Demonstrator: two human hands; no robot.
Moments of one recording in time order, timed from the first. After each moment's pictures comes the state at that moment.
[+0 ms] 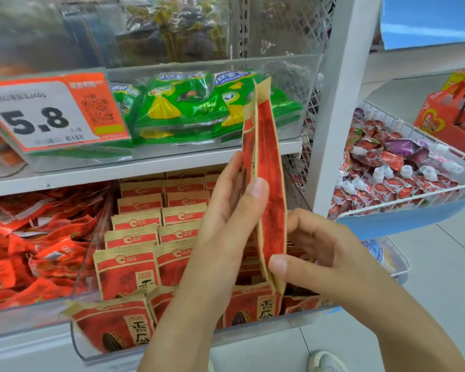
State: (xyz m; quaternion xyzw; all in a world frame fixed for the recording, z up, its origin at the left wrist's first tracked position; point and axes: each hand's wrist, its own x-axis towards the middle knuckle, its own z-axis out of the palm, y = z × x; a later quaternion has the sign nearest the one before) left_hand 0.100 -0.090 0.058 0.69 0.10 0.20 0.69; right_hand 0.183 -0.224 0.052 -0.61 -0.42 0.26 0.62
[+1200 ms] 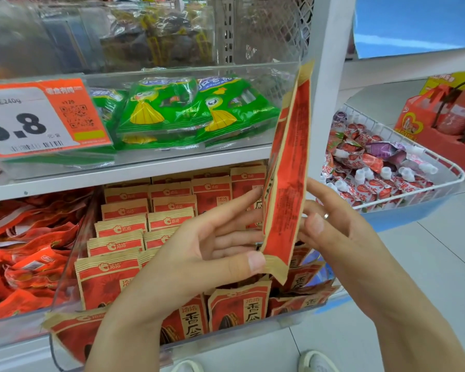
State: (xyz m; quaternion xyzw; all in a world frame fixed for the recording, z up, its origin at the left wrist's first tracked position) left_hand 0.092 -0.060 0.047 0.72 -0.02 0.05 0.69; right_hand 0.203 -0.237 0.054 -0.59 -0.30 0.26 0.70
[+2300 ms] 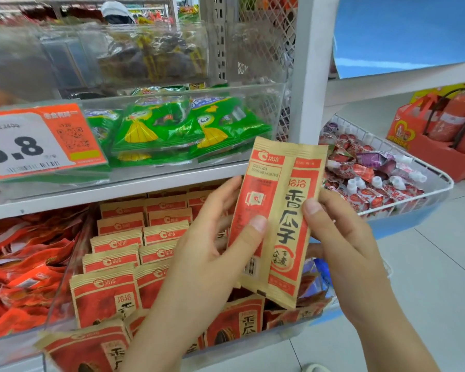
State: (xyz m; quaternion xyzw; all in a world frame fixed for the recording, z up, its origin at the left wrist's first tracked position) left_hand 0.103 -0.096 0.066 0.75 0.07 0.22 0.62; right_hand 0.195 -0.232 0.056 -0.60 -0.28 0.09 0.75
